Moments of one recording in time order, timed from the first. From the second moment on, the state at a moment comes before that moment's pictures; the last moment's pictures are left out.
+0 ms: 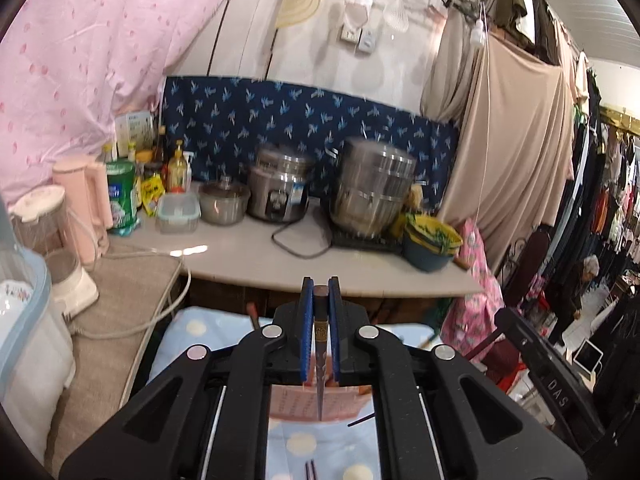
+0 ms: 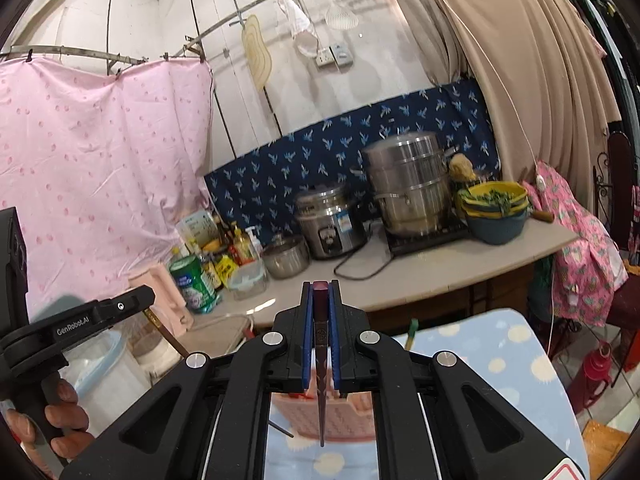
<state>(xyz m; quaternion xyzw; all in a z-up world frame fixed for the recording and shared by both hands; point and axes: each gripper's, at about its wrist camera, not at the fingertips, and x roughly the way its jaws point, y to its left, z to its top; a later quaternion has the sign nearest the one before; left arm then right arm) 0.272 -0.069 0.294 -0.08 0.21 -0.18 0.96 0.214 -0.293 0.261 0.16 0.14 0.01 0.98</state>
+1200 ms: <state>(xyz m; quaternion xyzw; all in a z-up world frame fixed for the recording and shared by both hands) 0.351 -0.064 0.215 -0.08 0.27 -0.12 0.95 0.290 -0.300 0.189 0.18 0.21 -0.01 0.96</state>
